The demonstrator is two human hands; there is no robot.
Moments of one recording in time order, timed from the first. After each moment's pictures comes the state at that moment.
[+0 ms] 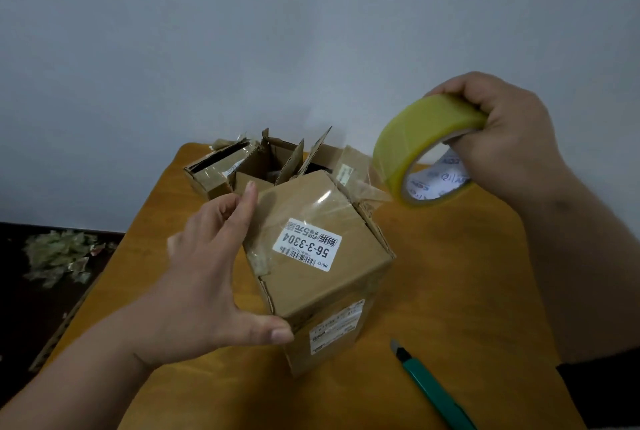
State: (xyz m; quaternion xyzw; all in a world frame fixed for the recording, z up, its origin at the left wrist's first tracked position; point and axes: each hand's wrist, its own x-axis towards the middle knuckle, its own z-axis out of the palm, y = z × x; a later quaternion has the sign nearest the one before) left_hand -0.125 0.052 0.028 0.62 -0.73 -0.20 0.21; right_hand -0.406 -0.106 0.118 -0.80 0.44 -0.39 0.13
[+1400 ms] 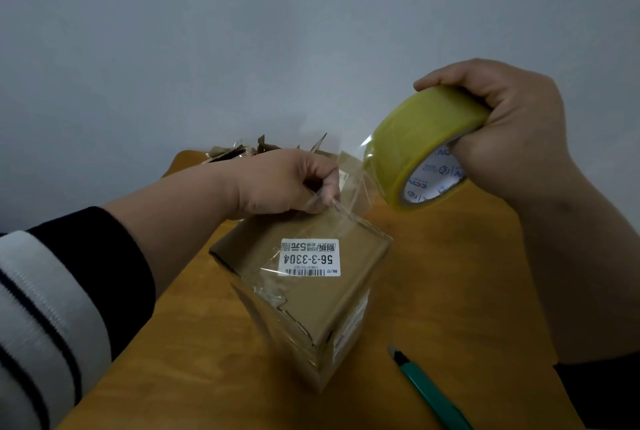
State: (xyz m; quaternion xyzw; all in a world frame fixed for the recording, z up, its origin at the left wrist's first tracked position) left_hand -0.158 -0.075 0.081 0.49 -0.72 -0.46 0.18; right_hand -0.399 -0.094 0.138 -0.82 0.38 -0.42 0.09
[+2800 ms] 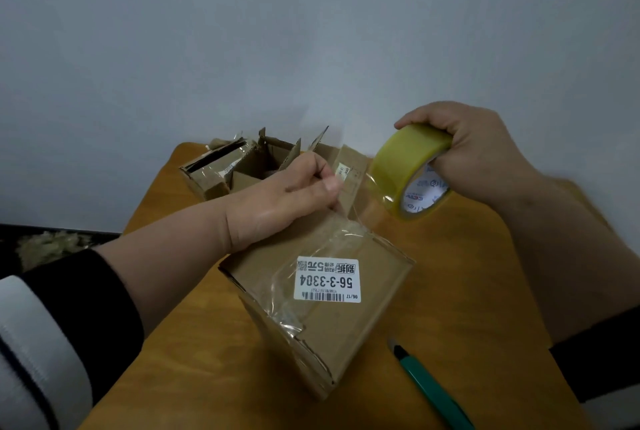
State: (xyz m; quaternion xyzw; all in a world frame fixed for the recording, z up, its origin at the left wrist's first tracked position) left_hand -0.164 -0.042 0.064 0.49 -0.67 -0.49 0.27; right_hand -0.408 -0.124 0.097 -0.85 0.42 -0.29 0.14
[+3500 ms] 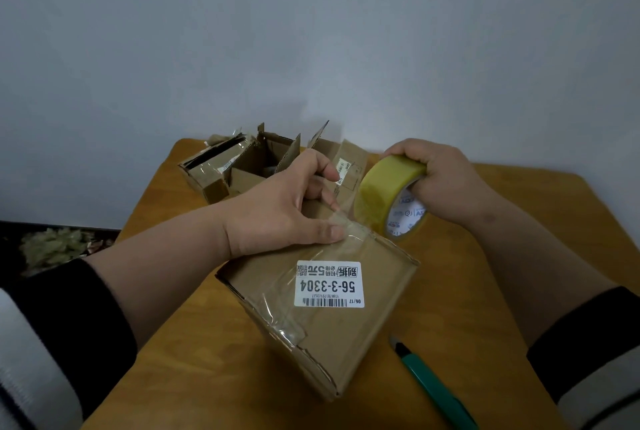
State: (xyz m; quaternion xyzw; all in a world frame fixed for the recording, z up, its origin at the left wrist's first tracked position) left_hand -0.168 -0.042 0.059 0.50 -0.69 -0.46 0.25; right_hand -0.410 -0.138 0.039 -0.82 0.45 -0.25 0.25
